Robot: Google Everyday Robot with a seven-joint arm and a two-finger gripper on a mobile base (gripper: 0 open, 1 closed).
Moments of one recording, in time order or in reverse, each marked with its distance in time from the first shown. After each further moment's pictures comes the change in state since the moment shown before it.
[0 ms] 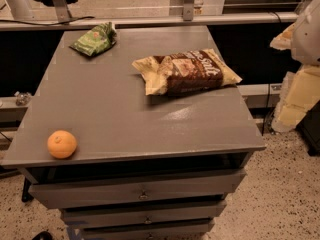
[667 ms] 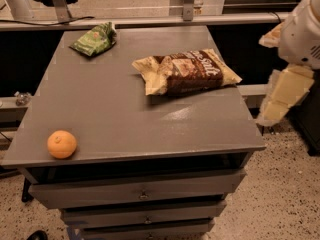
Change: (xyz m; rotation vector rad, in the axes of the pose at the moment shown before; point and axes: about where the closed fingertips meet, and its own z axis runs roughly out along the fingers) arm -0.017 -0.013 0.014 0.022 -0.061 -0.020
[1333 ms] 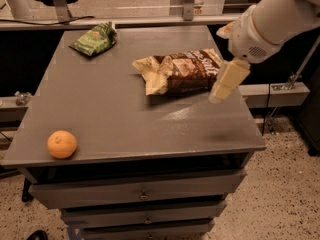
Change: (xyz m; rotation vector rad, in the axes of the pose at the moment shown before) arm -0.062 -0.067 0.073 0.078 -0.213 -0.060
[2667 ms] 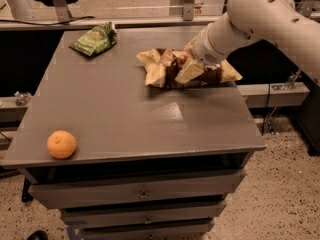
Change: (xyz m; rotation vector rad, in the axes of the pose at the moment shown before) arm -0.024 -0.071 0.132 0.041 -0.108 0.054
